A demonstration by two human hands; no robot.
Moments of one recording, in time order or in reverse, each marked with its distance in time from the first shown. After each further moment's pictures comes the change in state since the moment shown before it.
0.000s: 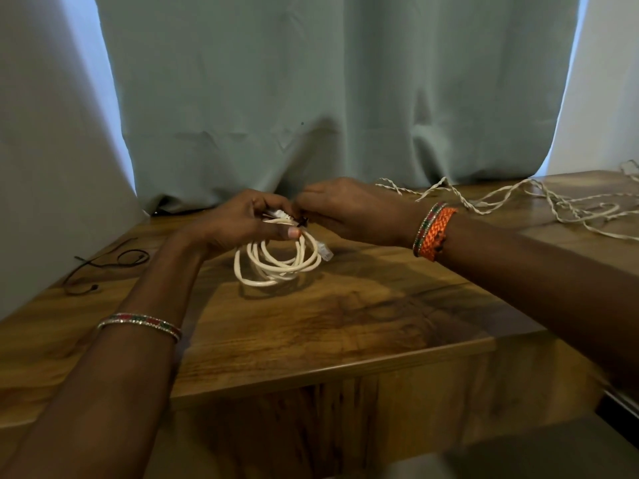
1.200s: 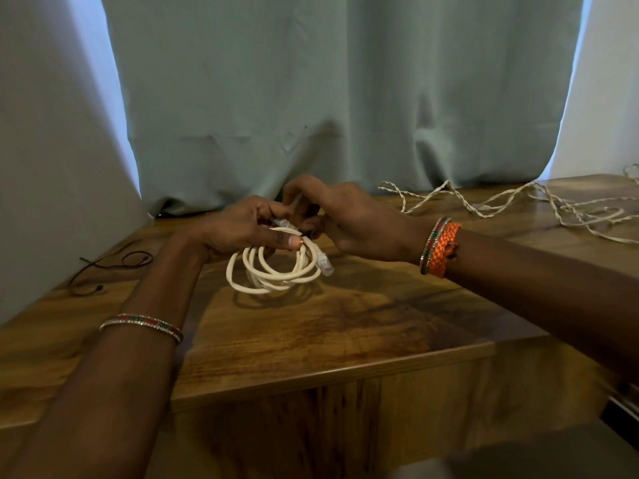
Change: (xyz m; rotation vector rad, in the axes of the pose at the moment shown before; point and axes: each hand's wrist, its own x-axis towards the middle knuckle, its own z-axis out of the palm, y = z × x) left_hand -0.006 0.007 -0.001 -0.115 -0.154 -0.026; right_hand -0.004 -0.017 0.002 0.332 0.124 0.139
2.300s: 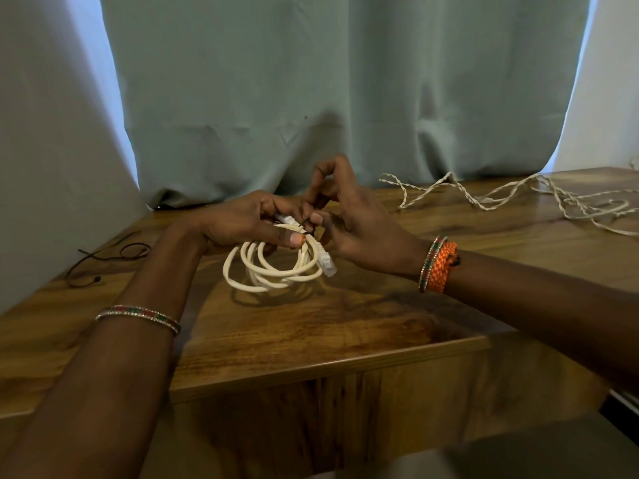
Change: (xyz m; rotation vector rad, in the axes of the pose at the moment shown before) left_hand -0.003 0.006 0.005 0.002 -0.090 -0.036; right_hand -0.015 -0.001 0.021 0.180 0.284 0.035
